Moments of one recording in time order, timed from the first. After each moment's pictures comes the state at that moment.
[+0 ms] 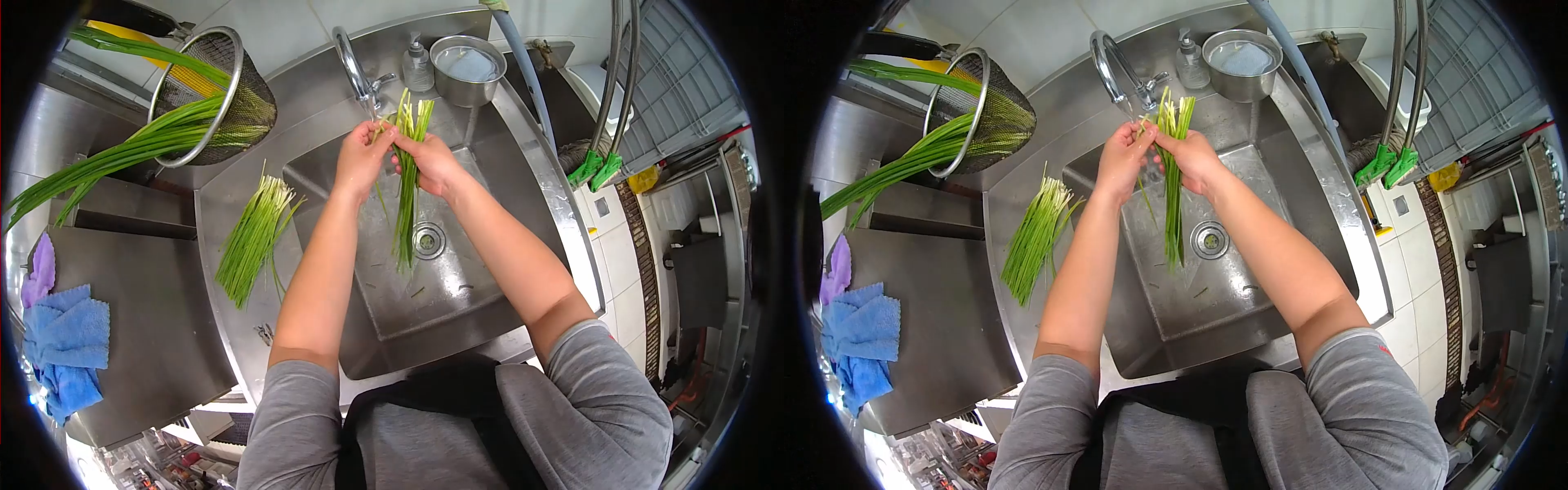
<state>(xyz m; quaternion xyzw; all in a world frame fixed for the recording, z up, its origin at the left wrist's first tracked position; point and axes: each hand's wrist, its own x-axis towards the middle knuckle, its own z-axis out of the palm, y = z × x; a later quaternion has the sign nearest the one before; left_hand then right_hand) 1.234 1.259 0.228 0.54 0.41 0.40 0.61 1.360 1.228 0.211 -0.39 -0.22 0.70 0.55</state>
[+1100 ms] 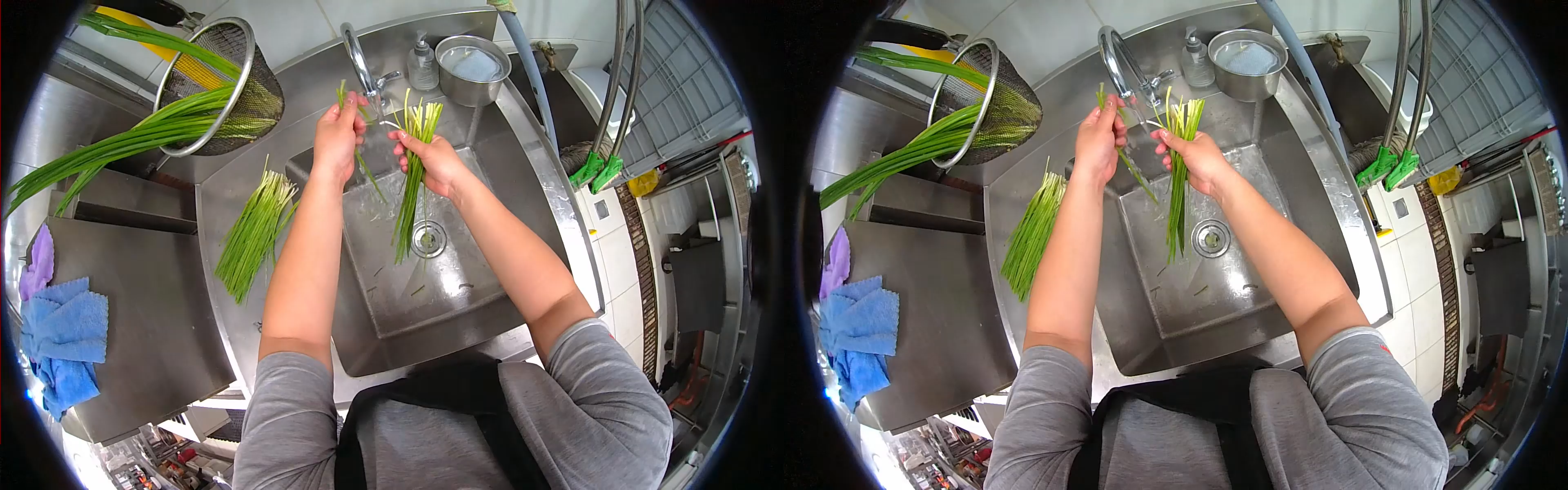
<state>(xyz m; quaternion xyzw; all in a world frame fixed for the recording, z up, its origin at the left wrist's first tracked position) 1.211 1.287 0.254 0.45 0.47 0.46 0.60 1.364 1.226 0.200 -0.37 -0.26 0.72 0.53</state>
